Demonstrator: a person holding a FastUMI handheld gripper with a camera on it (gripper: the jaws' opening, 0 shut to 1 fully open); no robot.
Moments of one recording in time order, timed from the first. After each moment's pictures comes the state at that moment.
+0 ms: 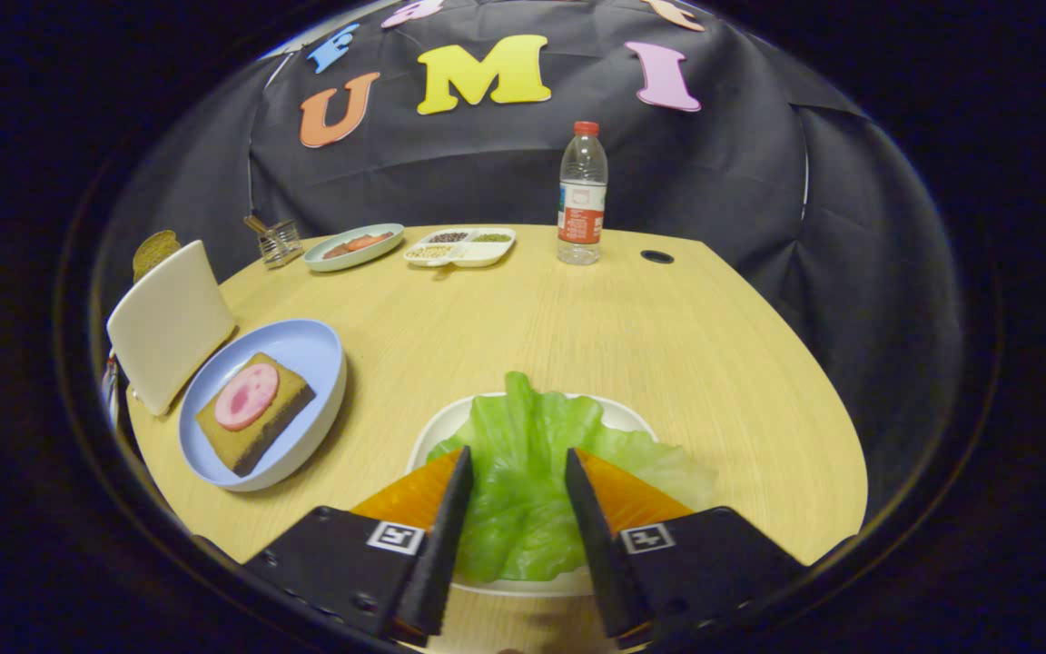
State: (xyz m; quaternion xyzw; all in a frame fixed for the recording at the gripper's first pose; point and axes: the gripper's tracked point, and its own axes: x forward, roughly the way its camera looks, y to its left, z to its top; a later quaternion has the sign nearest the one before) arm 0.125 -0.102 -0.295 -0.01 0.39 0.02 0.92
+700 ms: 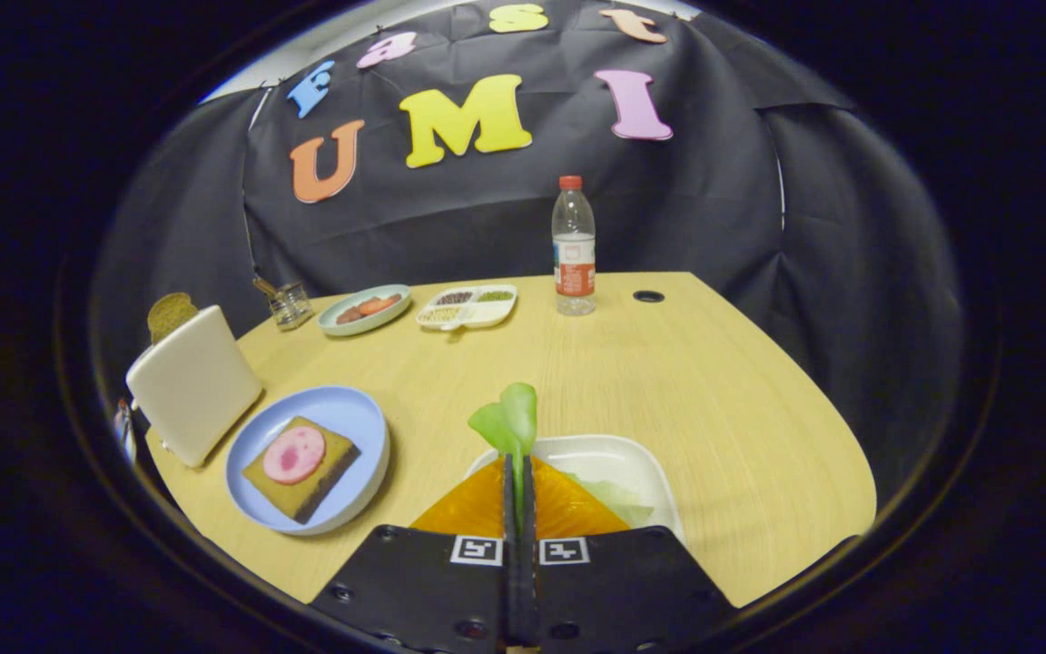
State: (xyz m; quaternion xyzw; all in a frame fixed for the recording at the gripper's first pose) arm 0.127 -0.089 -0.234 0.05 0.30 0.01 0.95
